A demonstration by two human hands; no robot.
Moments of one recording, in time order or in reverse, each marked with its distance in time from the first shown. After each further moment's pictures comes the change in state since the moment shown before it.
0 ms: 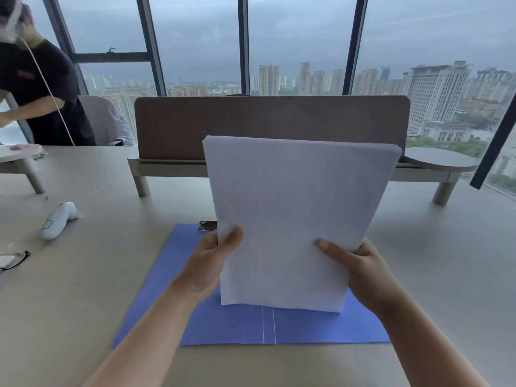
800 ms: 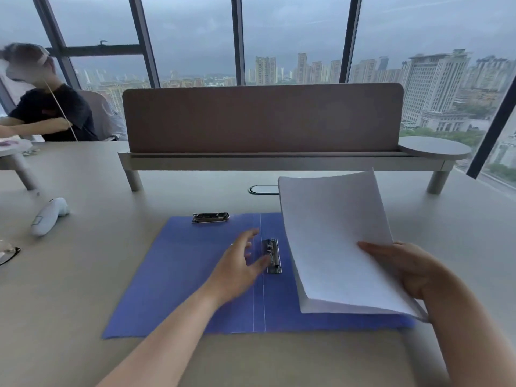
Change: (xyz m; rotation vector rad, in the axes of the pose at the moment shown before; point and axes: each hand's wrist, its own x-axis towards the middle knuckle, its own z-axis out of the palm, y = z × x) left_hand 0.032 -0.082 0.008 0.752 -0.009 0.002; right_hand 0.005 0.001 -0.103 -0.099 0.292 0.518
